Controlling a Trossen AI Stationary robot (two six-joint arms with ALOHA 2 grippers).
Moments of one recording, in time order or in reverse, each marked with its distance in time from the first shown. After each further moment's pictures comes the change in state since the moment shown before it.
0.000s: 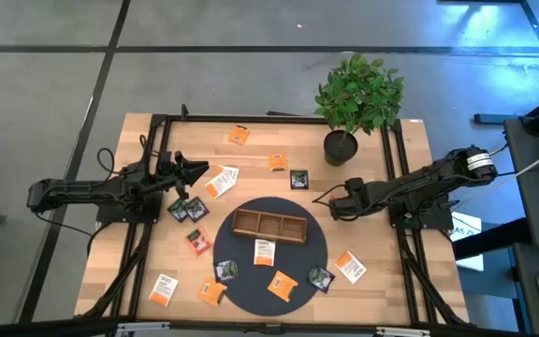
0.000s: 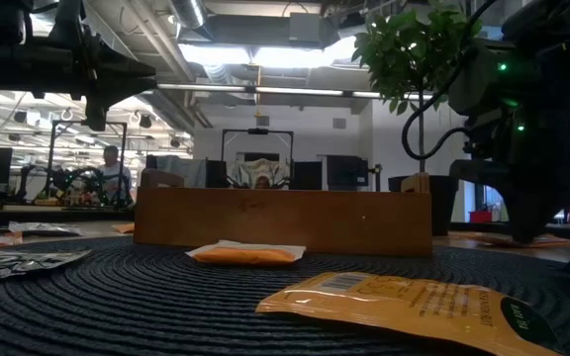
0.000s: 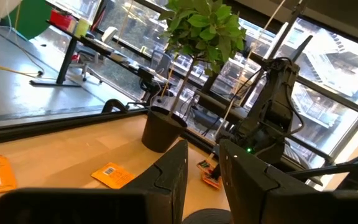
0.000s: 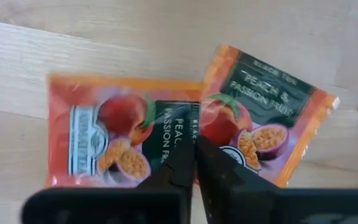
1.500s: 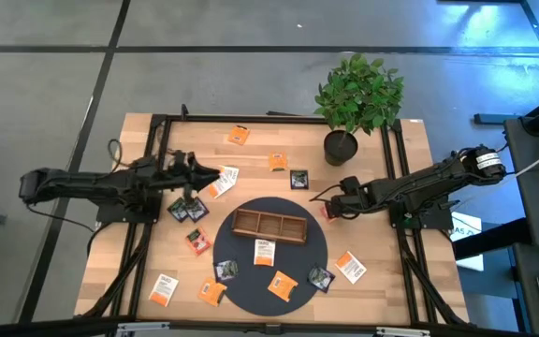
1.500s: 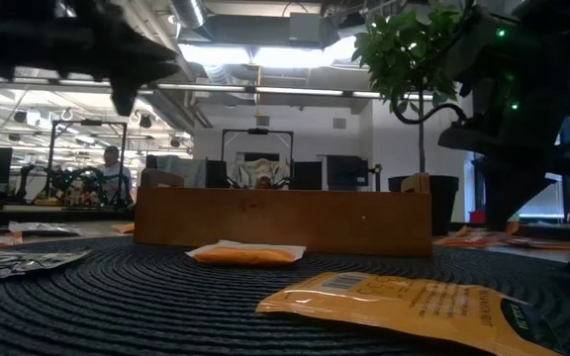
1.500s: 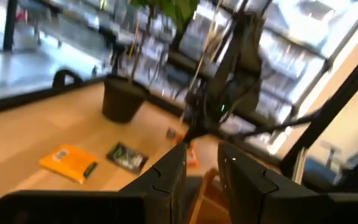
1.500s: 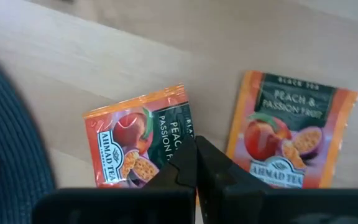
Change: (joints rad) left arm 0.000 0.374 0.194 0.026 0.221 0.023; right arm 0.000 -0.112 0.008 0.110 0.026 -0.157
